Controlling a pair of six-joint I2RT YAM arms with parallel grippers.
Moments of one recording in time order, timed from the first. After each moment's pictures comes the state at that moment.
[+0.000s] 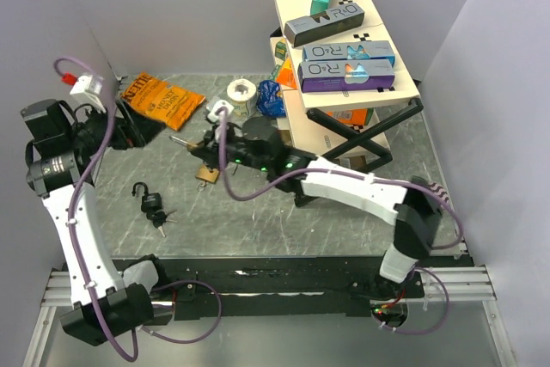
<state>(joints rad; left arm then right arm) 0.43 1.02 1.30 -0.70 0.92 -0.26 1.05 1.70 1.44 0.17 -0.09 0.09</state>
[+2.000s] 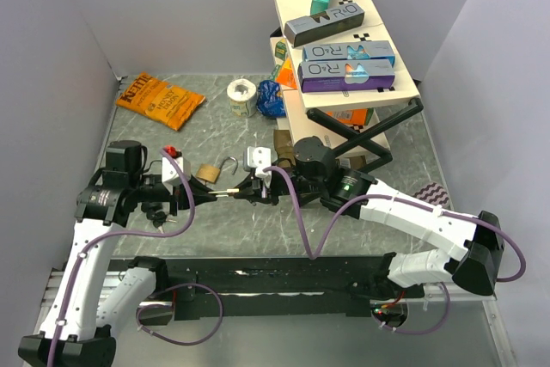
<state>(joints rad) -0.11 0.80 0.97 -0.91 1.21 0.71 1.01 1.25 1.07 -0.05 -0.53 -0.27</state>
